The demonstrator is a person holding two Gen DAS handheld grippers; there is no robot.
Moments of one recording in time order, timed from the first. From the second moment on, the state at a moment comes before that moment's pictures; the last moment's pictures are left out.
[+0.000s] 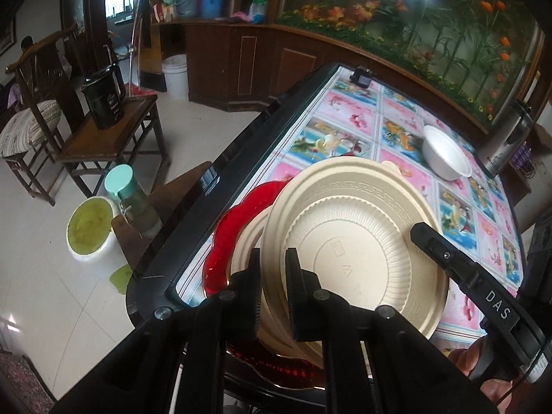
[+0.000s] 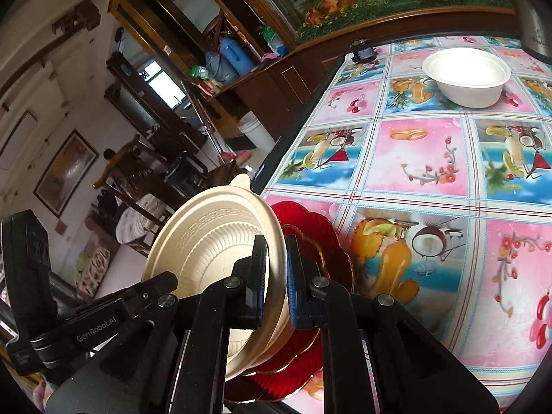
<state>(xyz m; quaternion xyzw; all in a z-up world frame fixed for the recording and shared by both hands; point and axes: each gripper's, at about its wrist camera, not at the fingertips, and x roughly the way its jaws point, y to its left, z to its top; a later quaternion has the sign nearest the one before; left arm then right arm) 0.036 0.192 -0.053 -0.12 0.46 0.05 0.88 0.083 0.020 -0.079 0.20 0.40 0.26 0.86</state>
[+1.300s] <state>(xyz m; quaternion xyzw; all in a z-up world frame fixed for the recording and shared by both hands) 0.007 0.162 0.004 0.04 0.35 0.22 0.91 0.084 -0.111 -0.096 0.32 0.30 0.23 0.87</state>
